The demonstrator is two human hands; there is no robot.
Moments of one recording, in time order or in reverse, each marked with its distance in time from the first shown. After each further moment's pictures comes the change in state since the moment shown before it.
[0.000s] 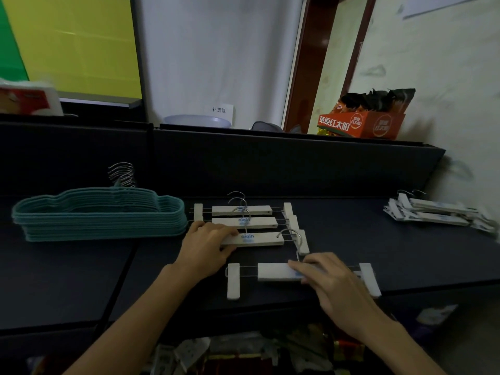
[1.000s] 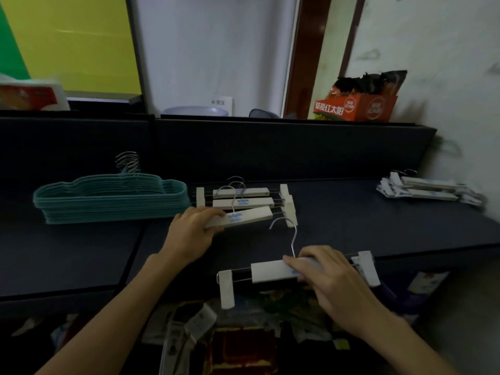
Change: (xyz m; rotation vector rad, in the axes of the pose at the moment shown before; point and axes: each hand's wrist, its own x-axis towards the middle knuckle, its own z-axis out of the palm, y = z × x) left_hand -0.039 0.002 -0.028 -0.109 0.059 -0.113; right_hand -0.043 -0.037 -0.022 -0.037 -0.002 -0.102
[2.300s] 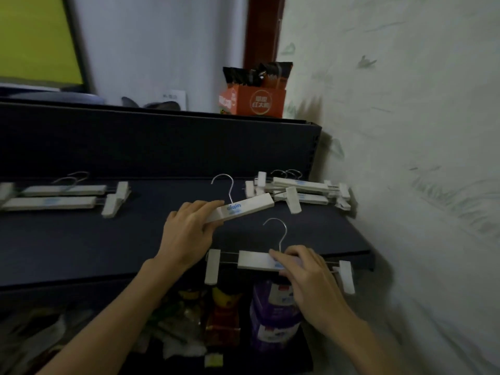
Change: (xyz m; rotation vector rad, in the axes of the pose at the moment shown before) left_hand 0.086 0.356 0.182 -0.057 0.139 0.068; right_hand -0.176 0.322 -0.066 0.112 0.027 0.217
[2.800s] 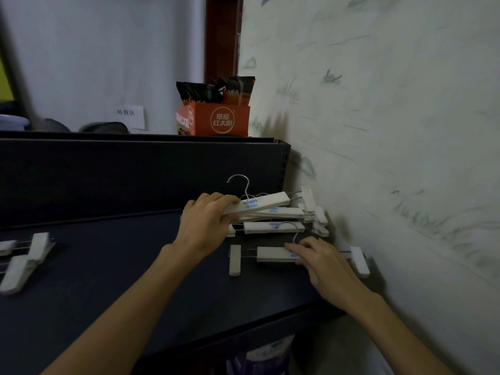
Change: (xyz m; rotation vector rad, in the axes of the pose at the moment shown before) left_hand 0.134 0.039 0.064 -0.080 -0.033 0.174; right_hand 0.070 0.127 -0.017 -0.232 -0.085 0.113
